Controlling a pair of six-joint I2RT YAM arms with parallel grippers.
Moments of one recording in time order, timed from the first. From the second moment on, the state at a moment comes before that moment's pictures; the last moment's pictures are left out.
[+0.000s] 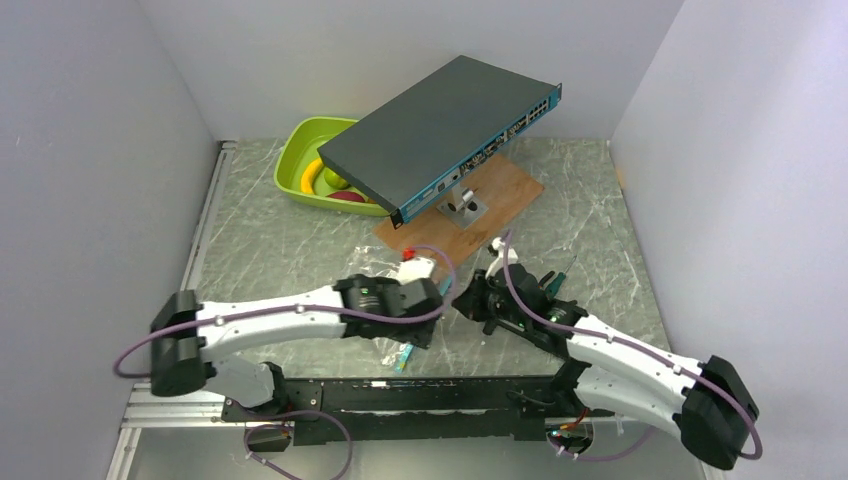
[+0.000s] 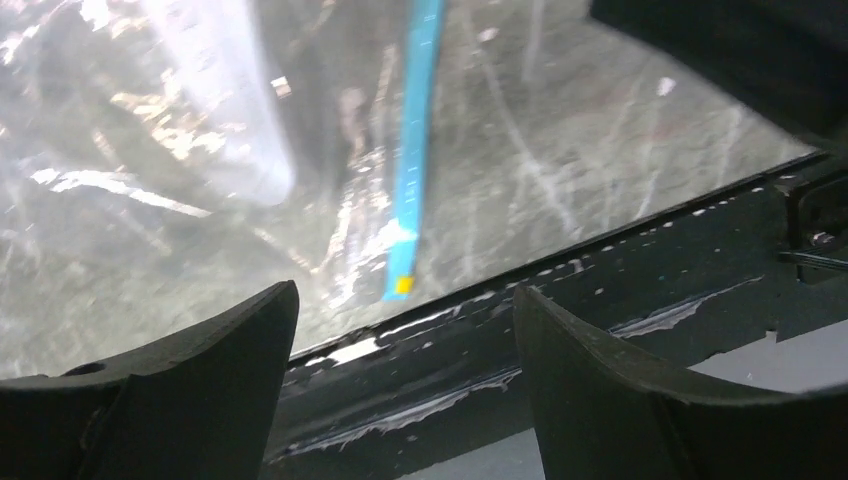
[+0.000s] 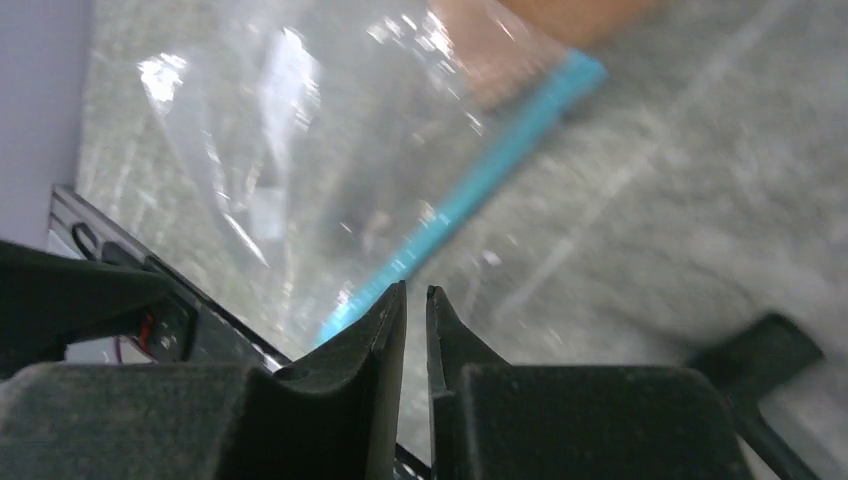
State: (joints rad) left arm -1.22 1.31 1.05 -0.86 -0.32 -0.87; right arm 0.86 0.94 0.49 -0.07 0.05 0.73
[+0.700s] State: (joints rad) left arm -1.29 1.74 1.13 -0.73 -0.38 -0.79; right arm 0.63 0.82 0.22 -0.03 -0.30 0.84
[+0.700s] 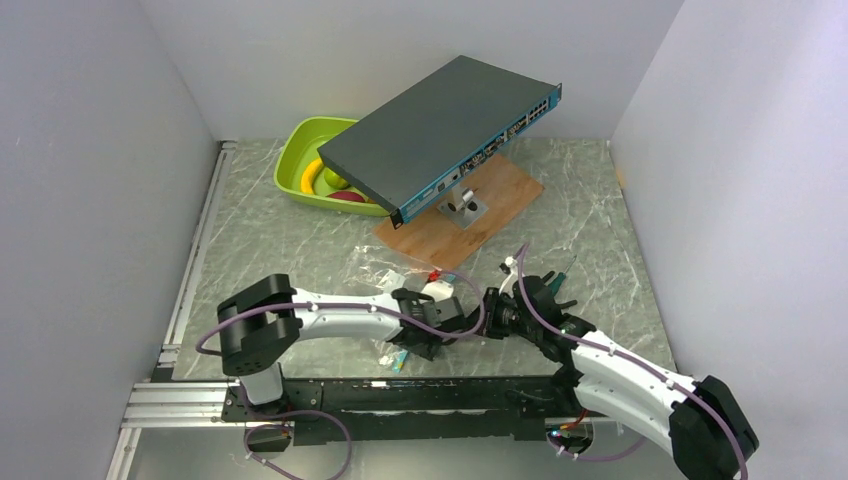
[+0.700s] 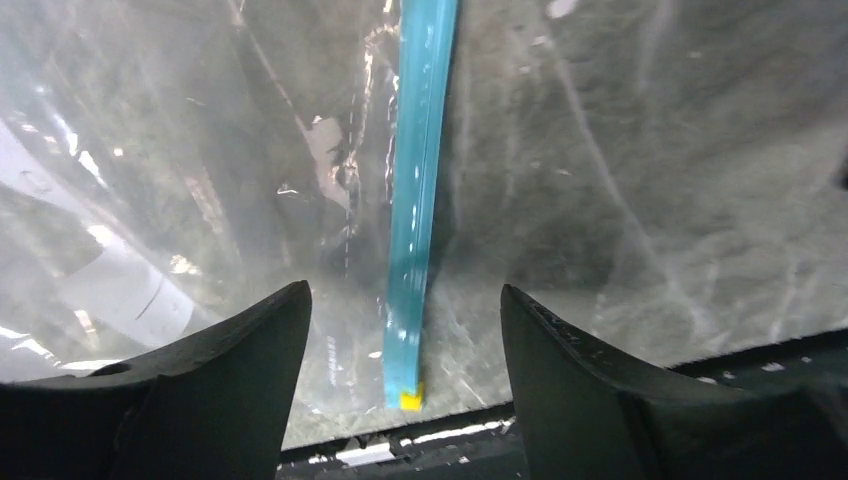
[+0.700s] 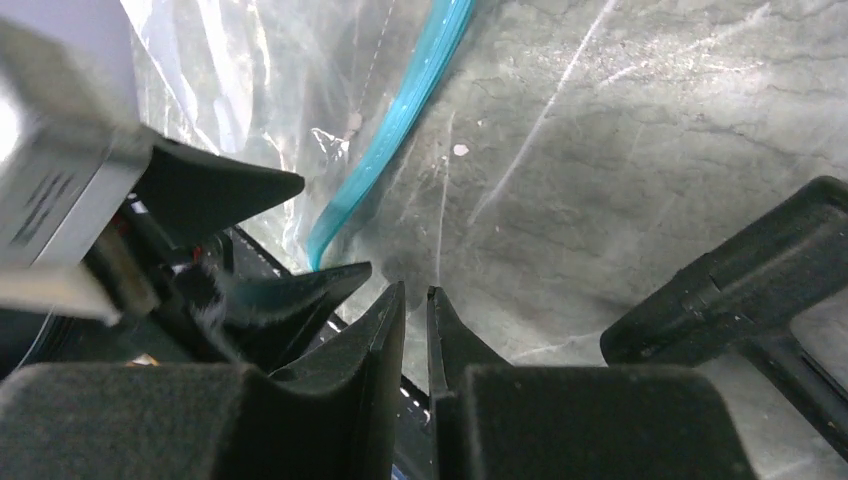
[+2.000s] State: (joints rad) left arm -1.06 1.04 0.33 0.28 0.10 -0.99; right arm 0.81 1.02 0.26 0.36 -0.42 1.02
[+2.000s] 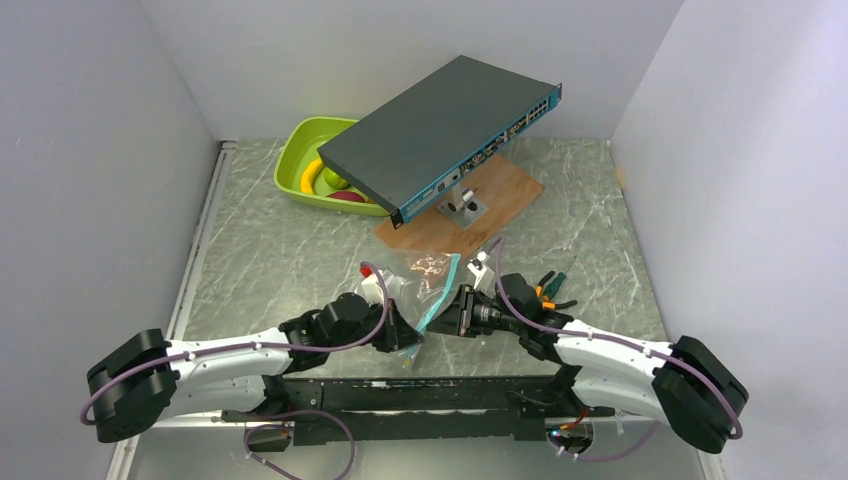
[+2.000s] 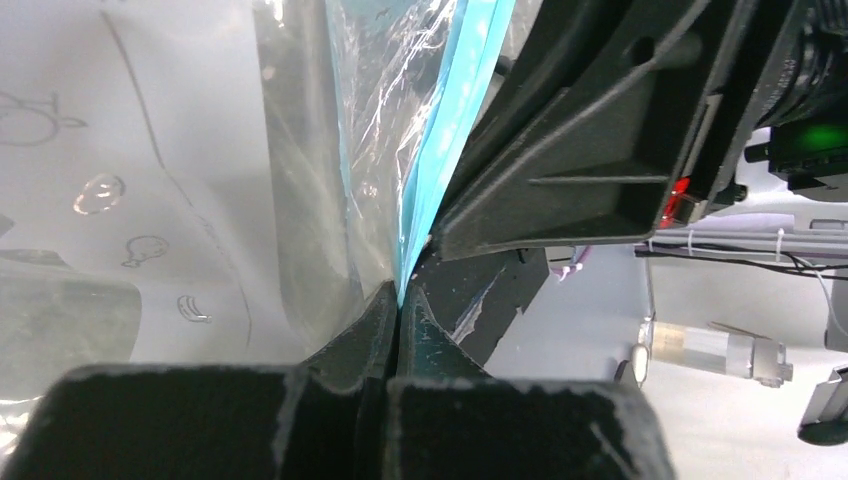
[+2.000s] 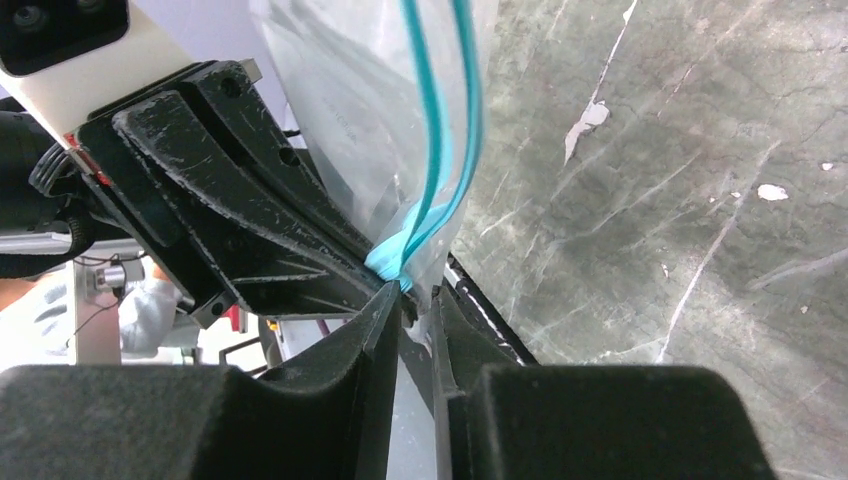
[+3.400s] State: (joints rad) left arm -1.10 1.02 0.35 0.28 0.11 -1.03; right arm 0.88 1.13 0.42 0.35 -0.17 1.02
